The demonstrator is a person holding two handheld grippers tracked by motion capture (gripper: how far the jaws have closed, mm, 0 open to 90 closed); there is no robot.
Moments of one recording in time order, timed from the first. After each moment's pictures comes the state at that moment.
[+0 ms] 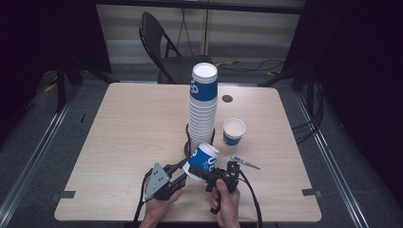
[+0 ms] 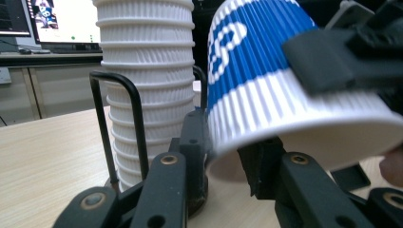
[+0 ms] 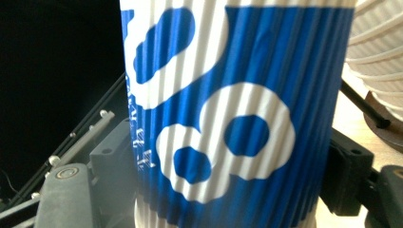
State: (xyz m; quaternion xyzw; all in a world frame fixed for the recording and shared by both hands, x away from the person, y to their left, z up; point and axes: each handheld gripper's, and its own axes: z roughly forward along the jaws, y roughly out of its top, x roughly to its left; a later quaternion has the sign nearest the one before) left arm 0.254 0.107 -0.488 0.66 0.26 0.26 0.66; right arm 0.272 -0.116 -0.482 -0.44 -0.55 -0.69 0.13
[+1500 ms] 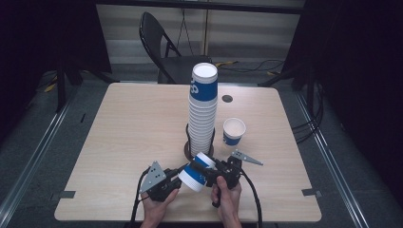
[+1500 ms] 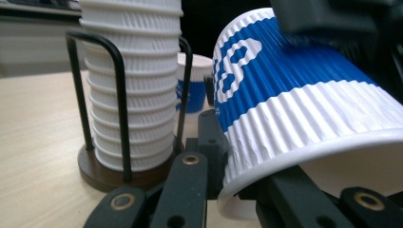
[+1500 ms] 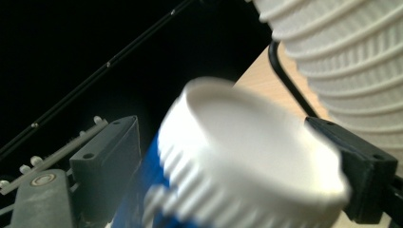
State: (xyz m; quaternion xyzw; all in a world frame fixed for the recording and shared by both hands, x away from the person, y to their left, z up) left arm 0.252 0.119 -0.485 0.70 0.27 0.18 0.64; right arm 0.279 -0.118 -0.463 -0.43 -0.58 -0.69 0.05
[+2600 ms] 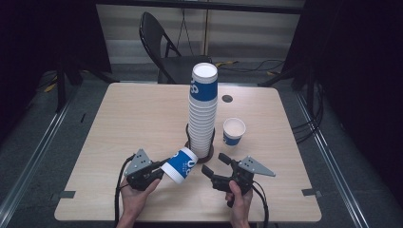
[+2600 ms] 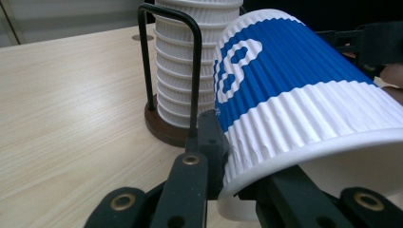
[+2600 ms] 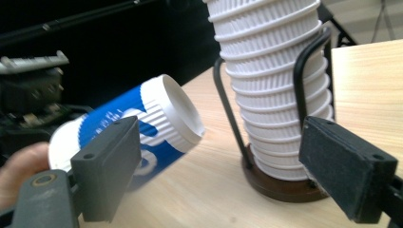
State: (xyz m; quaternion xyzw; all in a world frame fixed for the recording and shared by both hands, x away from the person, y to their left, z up) left arm 0.274 0.168 -0.456 0.76 0.30 0.16 0.55; right arm 0.258 -0.144 -0.463 -0.40 -0.64 -0.65 -0.14
